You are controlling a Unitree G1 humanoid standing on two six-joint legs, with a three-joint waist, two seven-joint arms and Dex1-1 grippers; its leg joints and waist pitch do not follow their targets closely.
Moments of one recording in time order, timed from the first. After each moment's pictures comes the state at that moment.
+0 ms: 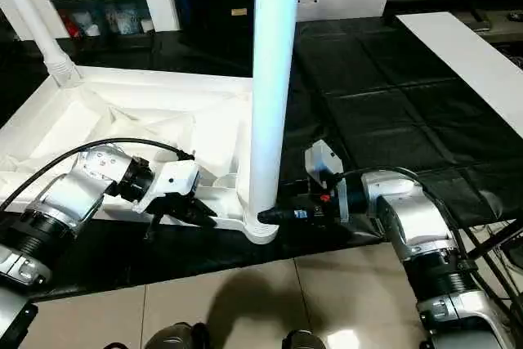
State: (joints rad) left arm -0.65 0.47 -0.39 0.51 0.03 -0.01 -1.46; right arm -0.45 -0.49 0.16 0.30 0.30 0.25 1.42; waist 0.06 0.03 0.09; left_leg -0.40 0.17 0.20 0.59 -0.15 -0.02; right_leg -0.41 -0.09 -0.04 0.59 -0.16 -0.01
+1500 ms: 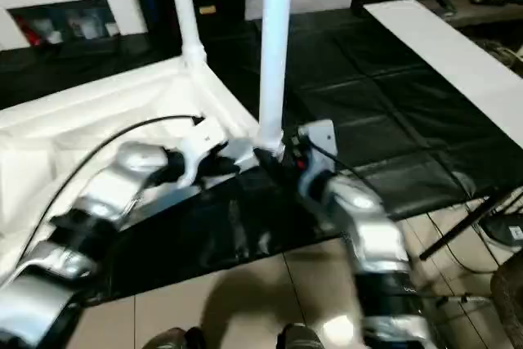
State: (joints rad) left arm -0.66 0.29 -0.27 0.49 0.07 0.31 -0.98; right arm -0.36 -0.22 -0.02 0.18 0.23 0.40 0.70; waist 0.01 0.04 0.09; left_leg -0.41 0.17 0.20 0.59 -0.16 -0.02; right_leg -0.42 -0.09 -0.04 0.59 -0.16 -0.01
